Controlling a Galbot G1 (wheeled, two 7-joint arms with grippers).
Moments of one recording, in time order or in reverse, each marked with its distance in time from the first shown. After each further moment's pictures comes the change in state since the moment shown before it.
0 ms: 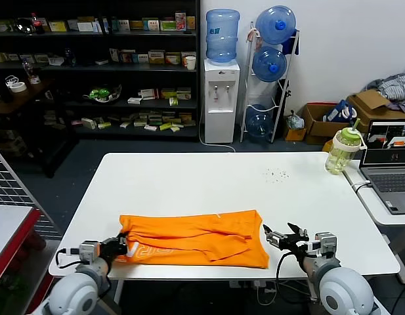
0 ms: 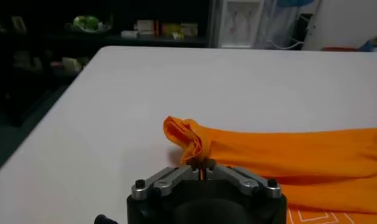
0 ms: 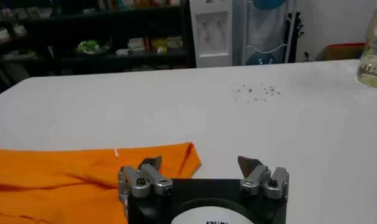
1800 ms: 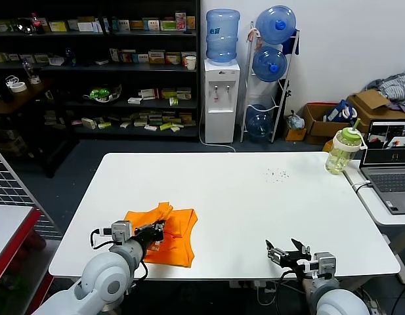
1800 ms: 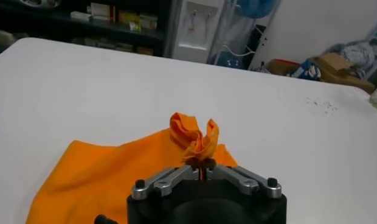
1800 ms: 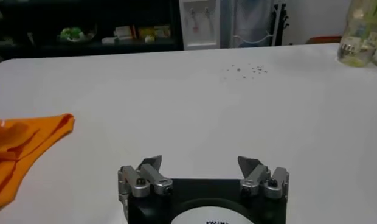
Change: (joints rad) left arm -0.262 -0.058 0.244 -0.126 -0.262 0.102 -0.204; right arm -0.133 0.095 0.040 0.023 -0.139 0.002 0.003
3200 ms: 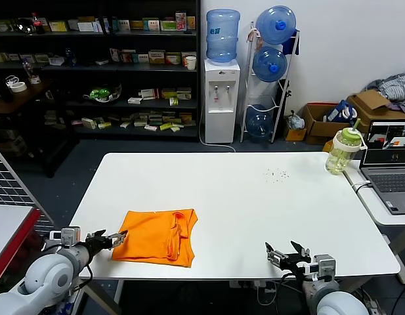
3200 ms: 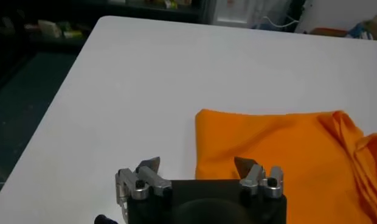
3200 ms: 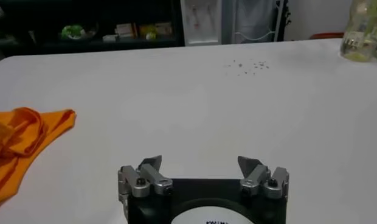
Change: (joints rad) left arm 0.166 0.220 -0.238 0.249 0.023 -0.033 0.369; right arm -0.012 0.001 0.000 -0.006 -0.003 0.008 -0.012
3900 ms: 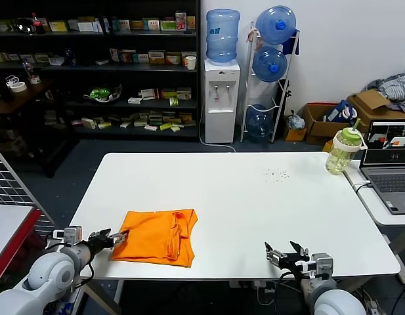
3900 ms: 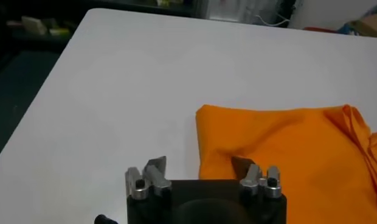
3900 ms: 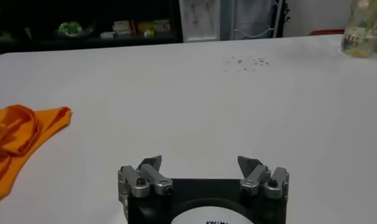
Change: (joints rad) left arm -0.058 -0.043 0.033 0.106 0.063 -0.010 0.116; right arm 0.025 0.005 -0.017 -0.026 0.002 -0.005 0.007
